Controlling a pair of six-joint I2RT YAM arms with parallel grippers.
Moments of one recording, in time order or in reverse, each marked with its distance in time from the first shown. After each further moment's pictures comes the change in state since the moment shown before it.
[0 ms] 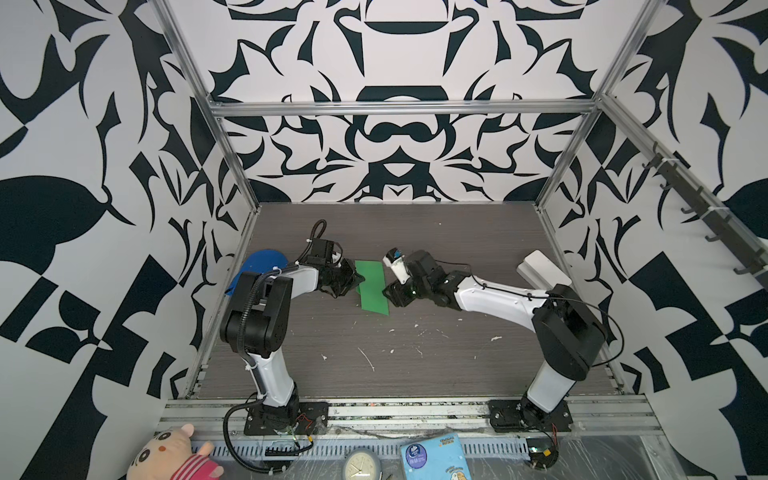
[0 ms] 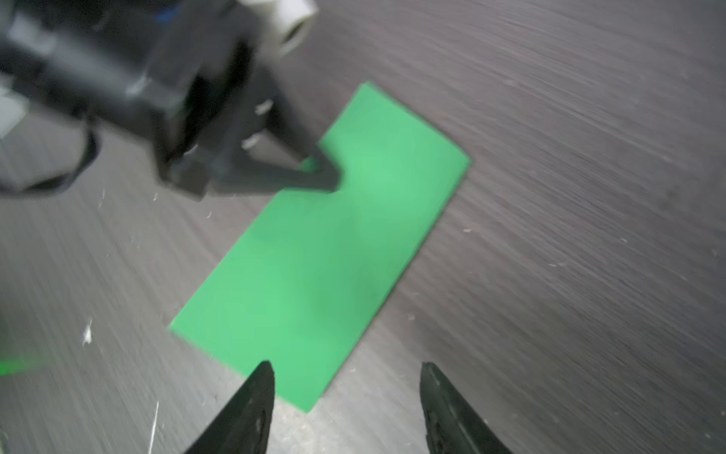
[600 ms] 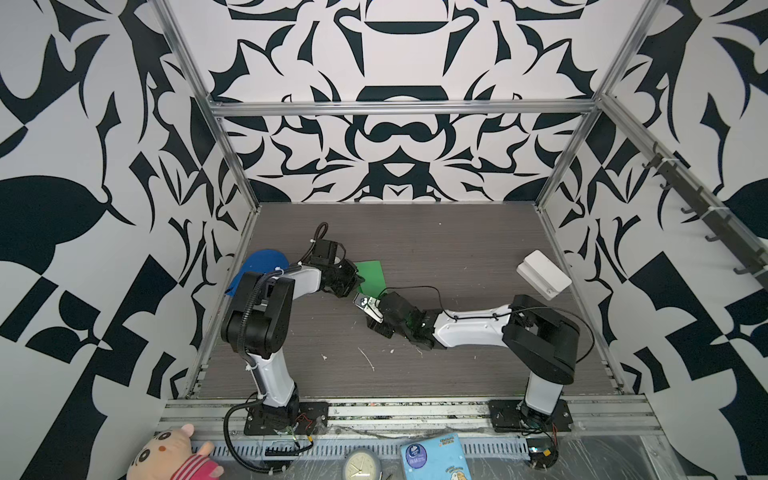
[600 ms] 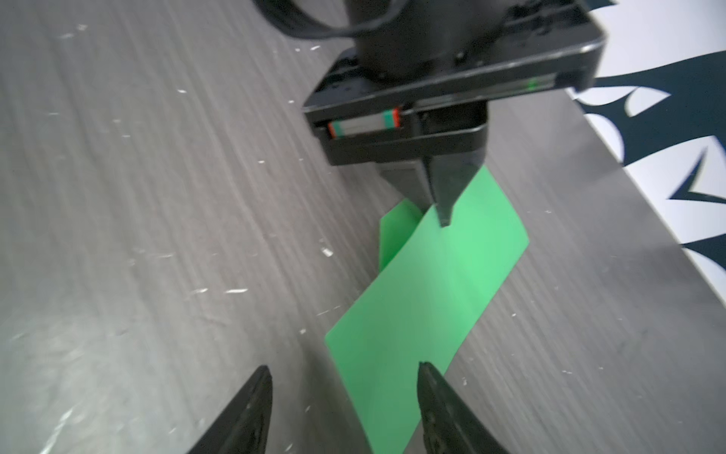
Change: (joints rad) left arm -0.014 0.000 0.000 -0.008 -0.066 -0.123; right arm 0.221 0.120 -0.116 0.348 0.341 -0.353
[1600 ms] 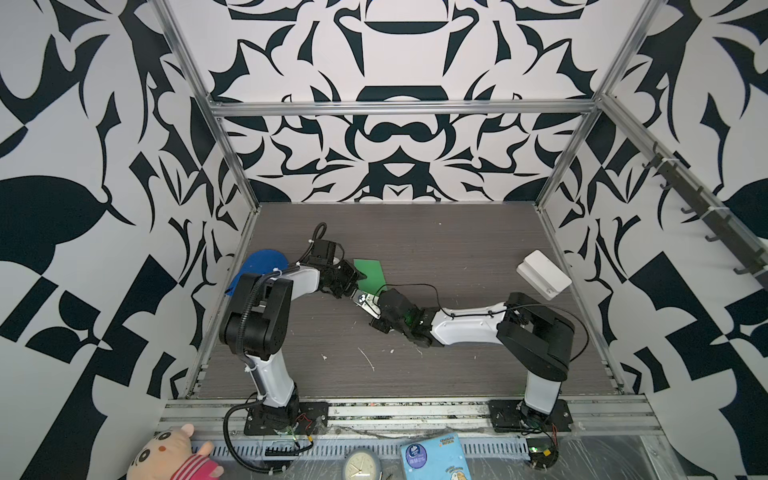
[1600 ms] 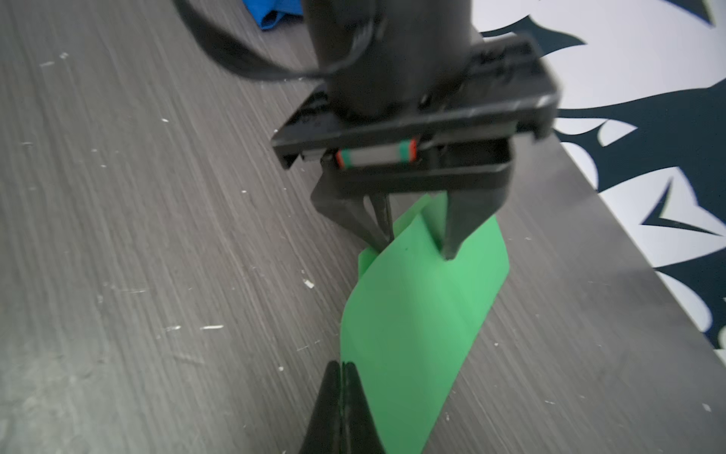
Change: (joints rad) left arm 0.031 -0.036 -0.005 -0.054 0.030 0.055; right arm -0.021 0.014 0.023 0.027 -0.054 -0.019
